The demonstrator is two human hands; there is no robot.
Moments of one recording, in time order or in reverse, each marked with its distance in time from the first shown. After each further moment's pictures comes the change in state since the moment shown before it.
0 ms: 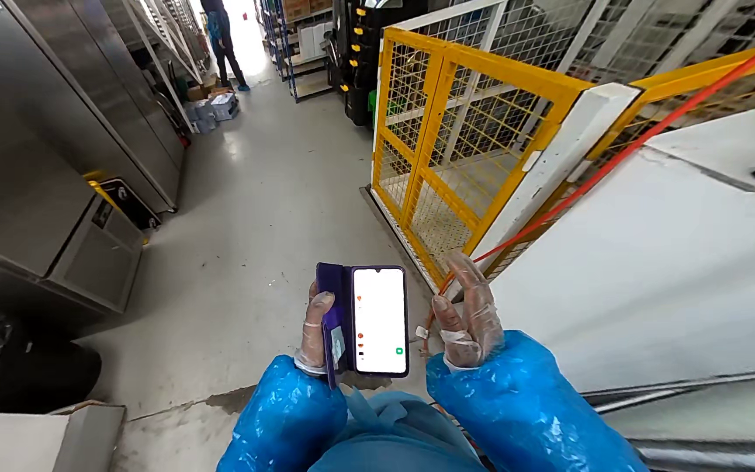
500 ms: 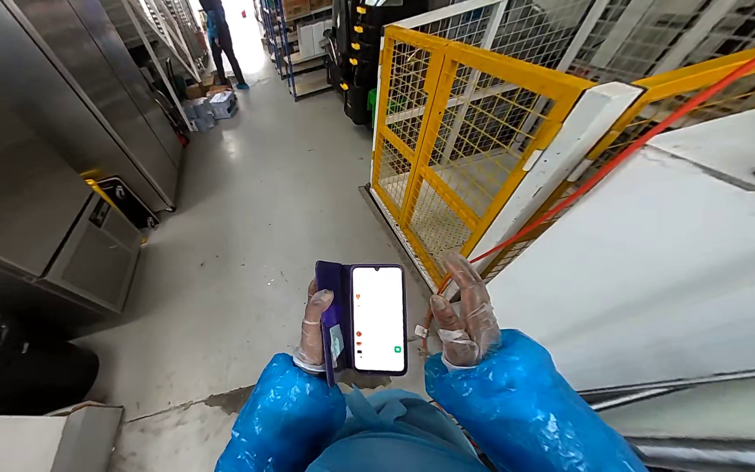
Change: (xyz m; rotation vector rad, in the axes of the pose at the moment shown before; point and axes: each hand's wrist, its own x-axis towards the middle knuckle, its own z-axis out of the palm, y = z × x) left_hand 0.004 0.003 -0.005 -0.009 -0.018 0.003; right_hand -0.002 0.004 0.007 0.001 -0.004 -0.011
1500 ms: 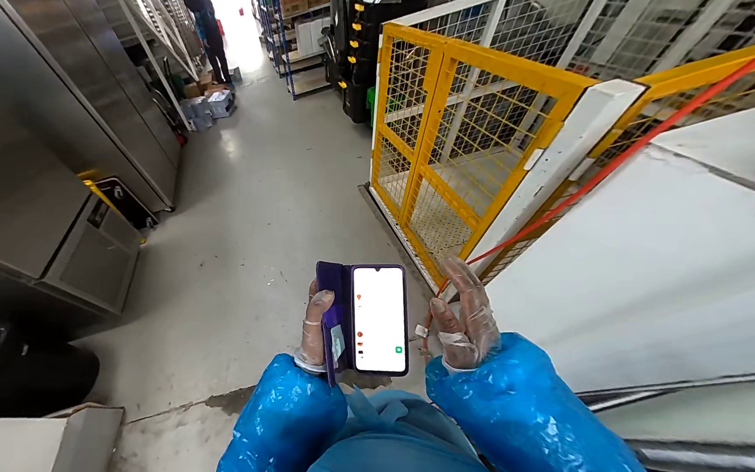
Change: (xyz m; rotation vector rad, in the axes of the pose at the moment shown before) left_hand 0.009 -0.004 -0.002 -0.037 -0.011 -0.021; right_hand 0.000 0.008 0.001 -0.004 -0.010 0.015
